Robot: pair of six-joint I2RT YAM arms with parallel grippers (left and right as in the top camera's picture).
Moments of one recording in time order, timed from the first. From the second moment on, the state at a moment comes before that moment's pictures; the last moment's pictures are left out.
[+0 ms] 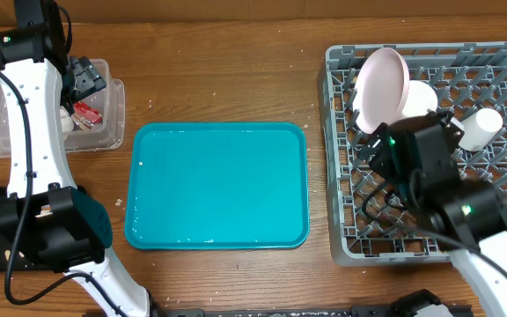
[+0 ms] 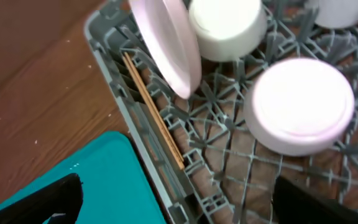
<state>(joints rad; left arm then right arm) 0.24 1.99 2.06 -1.32 -0.27 -0.41 0.36 1.06 1.12 -0.96 0.32 0.88</state>
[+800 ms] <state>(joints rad) 0.24 1.99 2.06 -1.32 -0.27 -0.41 0.19 0.40 0.17 0.06 -0.01 0.47</state>
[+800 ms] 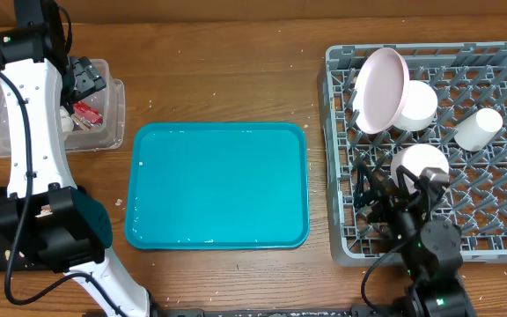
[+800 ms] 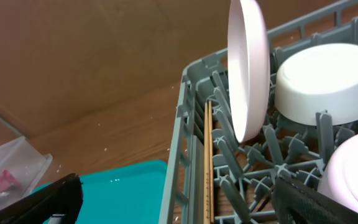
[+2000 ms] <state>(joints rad) 0.24 1.99 2.06 -1.32 -0.27 -0.41 -0.03 0.01 0.02 -0.03 -0.05 0.33</state>
